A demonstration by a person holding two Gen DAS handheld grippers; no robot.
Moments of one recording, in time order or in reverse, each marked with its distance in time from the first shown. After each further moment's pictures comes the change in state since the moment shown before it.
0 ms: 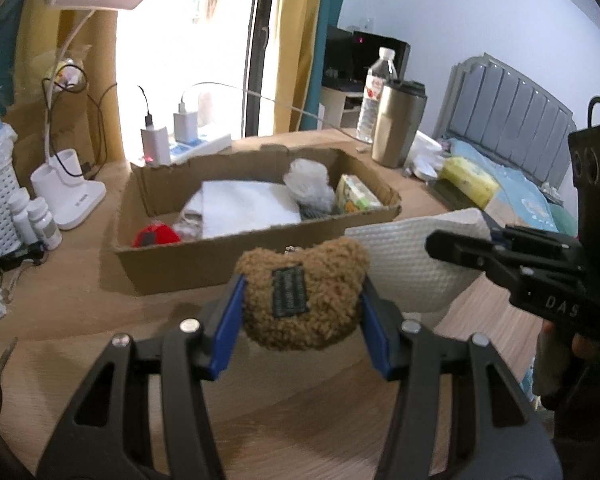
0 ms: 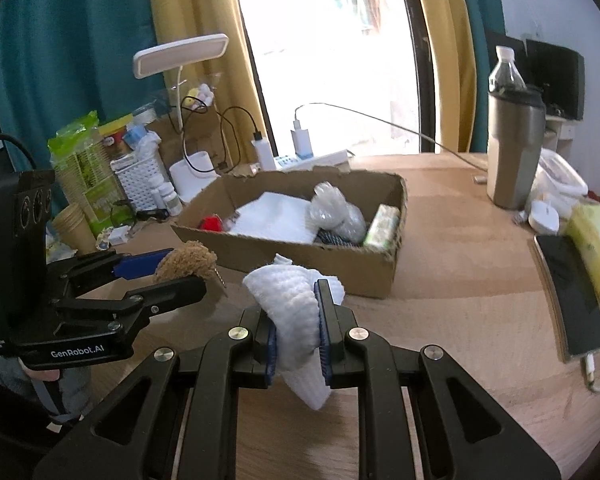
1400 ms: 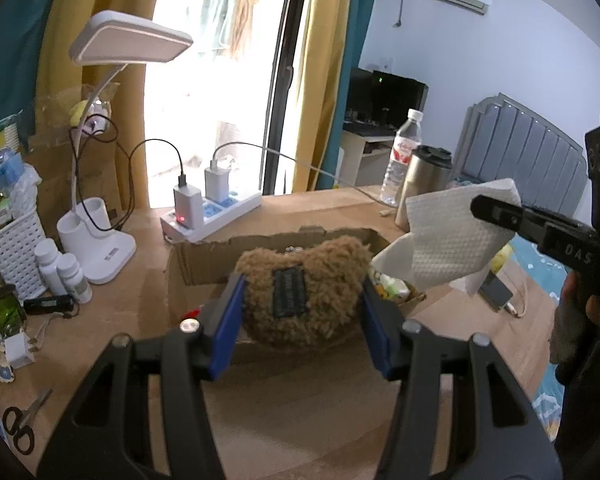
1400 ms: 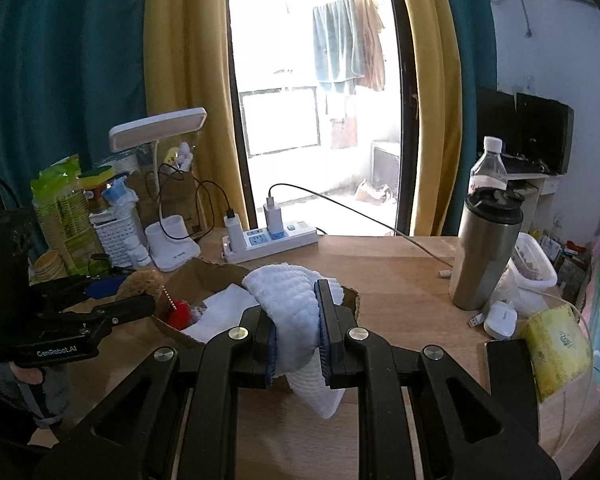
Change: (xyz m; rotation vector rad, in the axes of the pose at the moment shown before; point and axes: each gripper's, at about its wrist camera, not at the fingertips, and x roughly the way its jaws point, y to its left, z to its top) left arm -0.015 0.030 0.057 -0.055 -0.118 0.043; right arm -0.017 -0.022 0.082 -0.067 -0.132 -0.088
